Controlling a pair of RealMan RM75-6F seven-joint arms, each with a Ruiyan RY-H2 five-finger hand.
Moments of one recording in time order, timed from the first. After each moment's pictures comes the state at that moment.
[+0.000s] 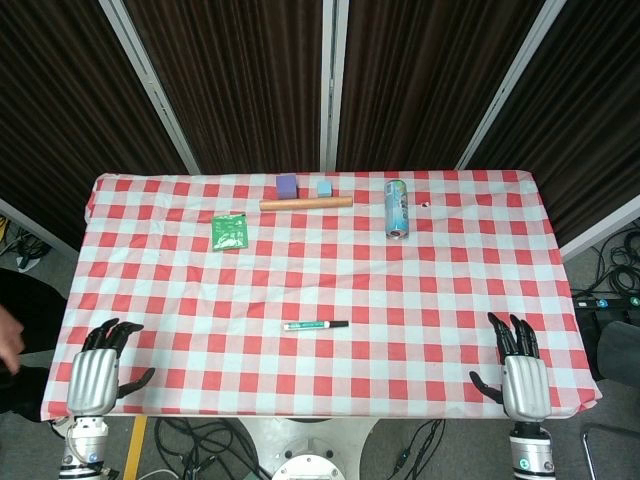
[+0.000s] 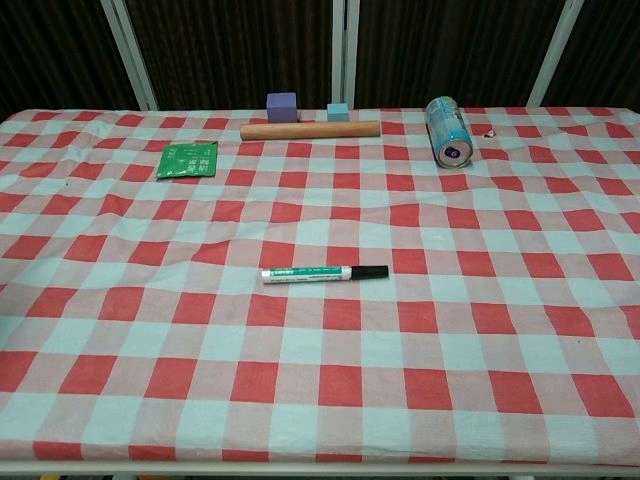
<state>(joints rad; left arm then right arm) 0.00 -1.50 -0.02 -1.64 1.53 1.57 0.26 -0.01 -1.54 0.04 -1.53 -1.57 1.59 -0.14</state>
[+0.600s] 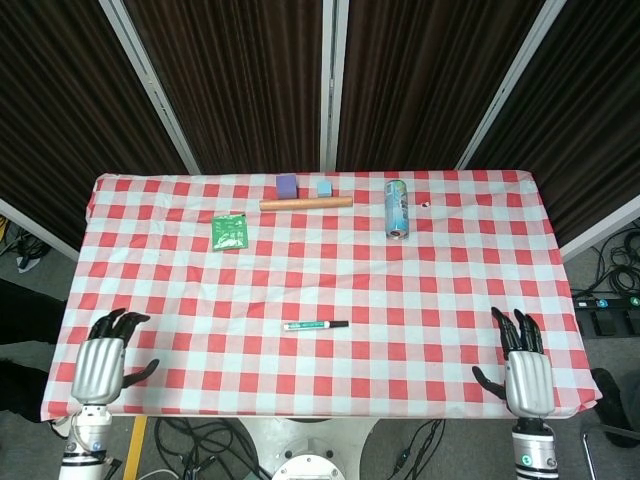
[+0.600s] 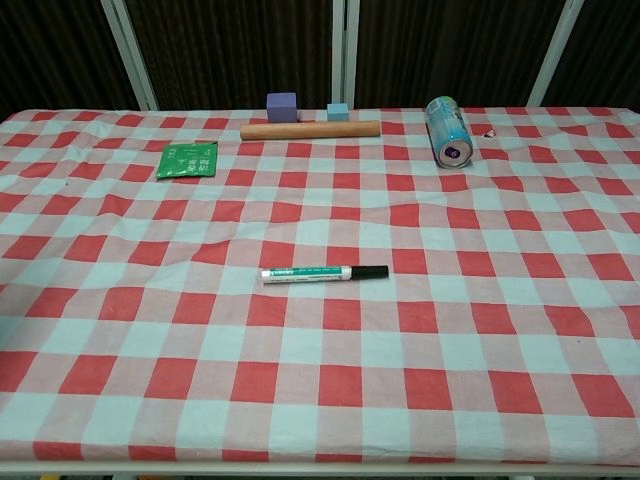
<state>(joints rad) -0.05 -1.47 -0.06 -1.69 1.51 1.51 0.32 0.00 -1.51 0.06 -1.58 -1.56 1.59 -0.18</state>
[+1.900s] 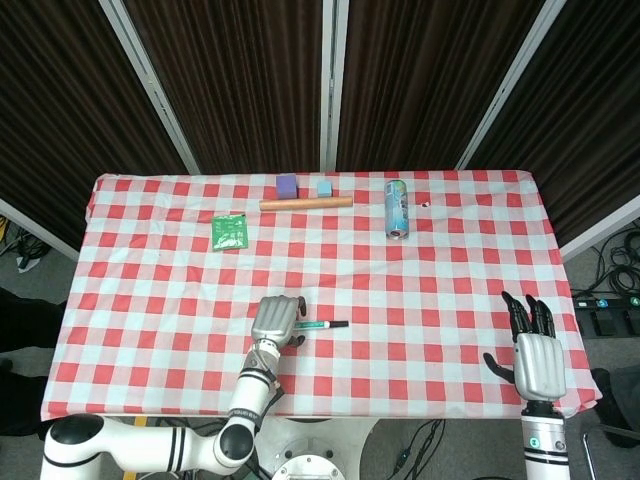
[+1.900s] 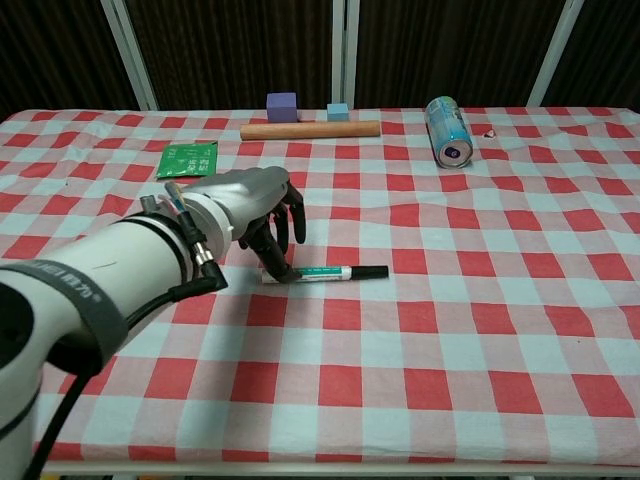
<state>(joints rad) -0.76 -2.04 -0.43 -1.61 0.58 1.24 1.05 0.05 -1.42 0.11 -1.71 -1.45 1.53 -0.29</state>
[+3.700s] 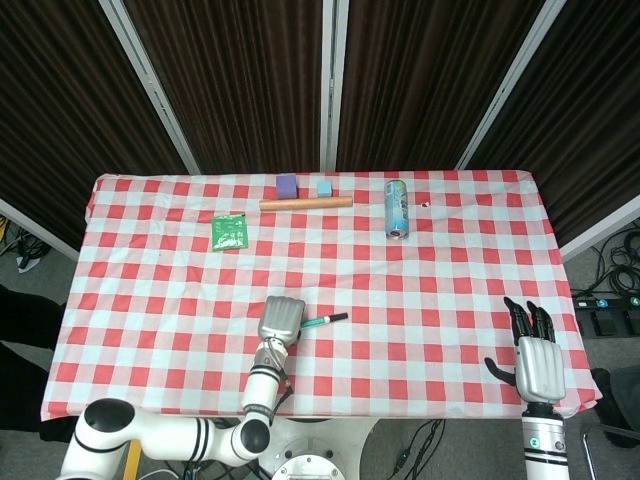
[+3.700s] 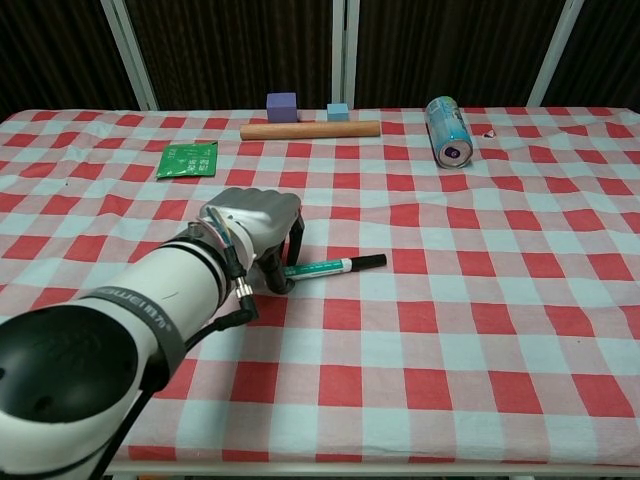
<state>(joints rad) -0.91 -2.10 -0.35 -1.42 0.50 1.26 1.09 0.05 -1.44 0.10 -1.65 -1.40 1.51 -0.25</state>
